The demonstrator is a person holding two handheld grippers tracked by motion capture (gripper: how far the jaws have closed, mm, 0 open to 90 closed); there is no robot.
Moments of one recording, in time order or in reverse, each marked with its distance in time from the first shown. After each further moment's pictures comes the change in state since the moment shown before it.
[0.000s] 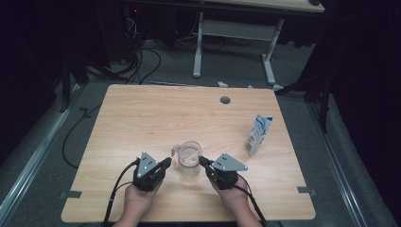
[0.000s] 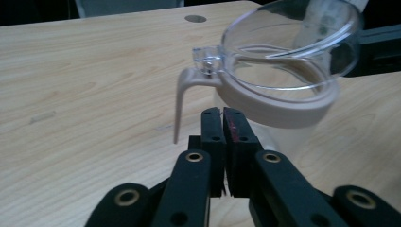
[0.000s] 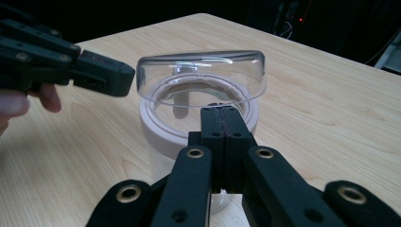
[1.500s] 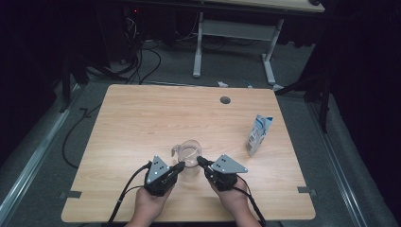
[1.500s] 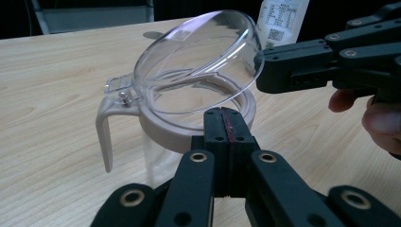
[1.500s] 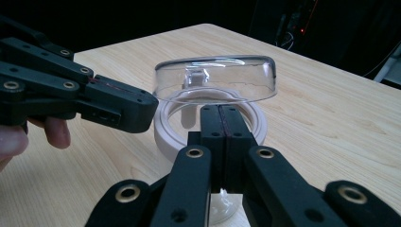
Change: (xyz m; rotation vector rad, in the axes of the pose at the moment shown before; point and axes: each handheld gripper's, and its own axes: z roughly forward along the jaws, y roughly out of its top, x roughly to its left) left arm -0.032 0.009 0.008 -0.043 -0.096 0.036; right arm 0.006 0.005 -0.004 -0.030 0.008 -0.023
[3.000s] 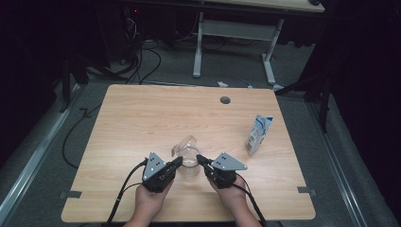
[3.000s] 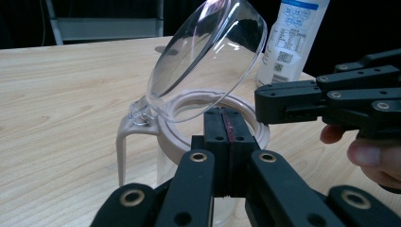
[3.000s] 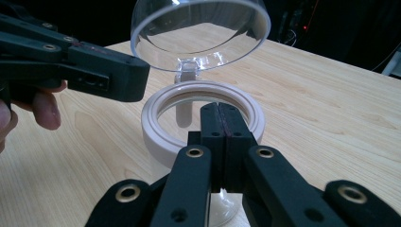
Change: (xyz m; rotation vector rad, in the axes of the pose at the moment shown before) left arm 0.009 0.007 -0.003 -0.059 0.035 -0.050; right arm -0.008 -0.008 0.010 -0.006 0.015 0.030
